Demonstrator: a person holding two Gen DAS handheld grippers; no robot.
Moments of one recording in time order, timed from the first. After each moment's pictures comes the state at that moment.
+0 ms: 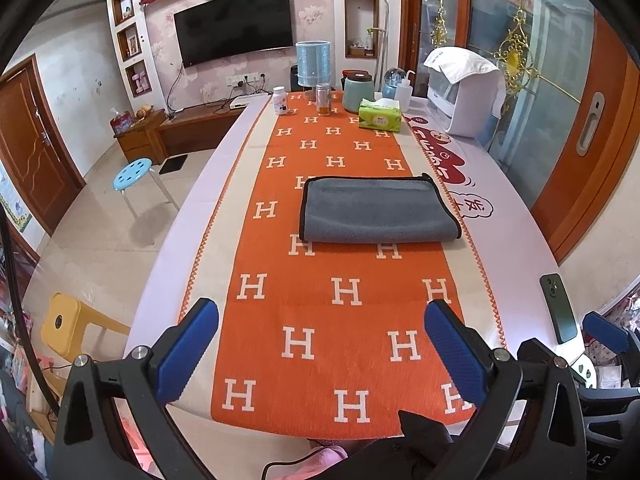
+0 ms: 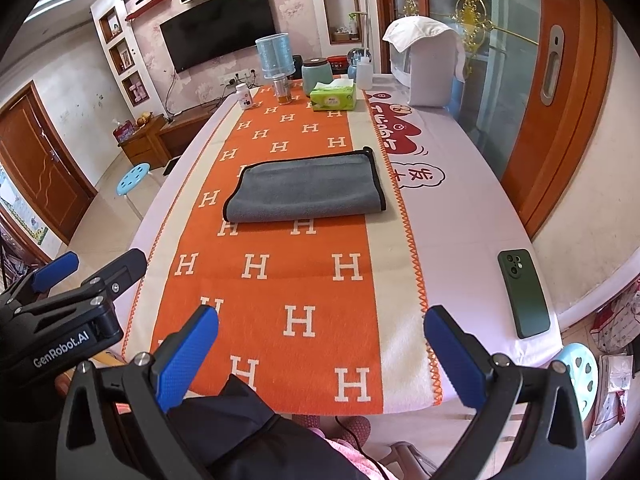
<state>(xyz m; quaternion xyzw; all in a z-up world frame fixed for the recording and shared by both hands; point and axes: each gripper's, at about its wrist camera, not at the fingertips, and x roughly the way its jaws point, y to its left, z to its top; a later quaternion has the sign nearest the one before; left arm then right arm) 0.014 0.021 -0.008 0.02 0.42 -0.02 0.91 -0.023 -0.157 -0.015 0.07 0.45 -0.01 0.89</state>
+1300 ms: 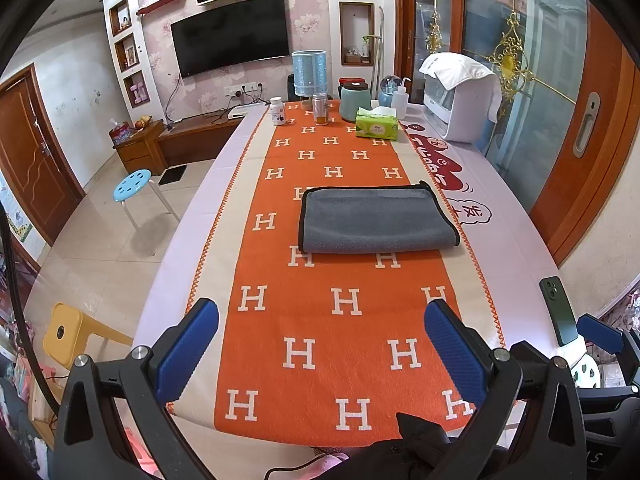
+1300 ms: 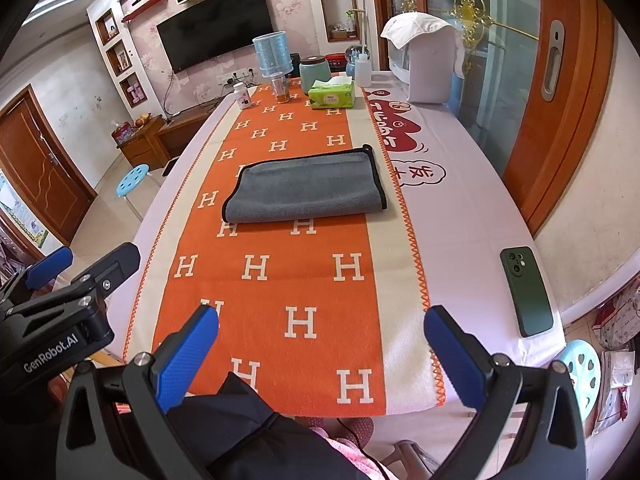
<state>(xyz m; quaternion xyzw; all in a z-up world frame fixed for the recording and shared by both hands) 0.020 0.018 0.002 0.03 0.41 -0.03 0.91 -0.022 -0.160 -0.016 0.07 0.45 -0.01 0.89</state>
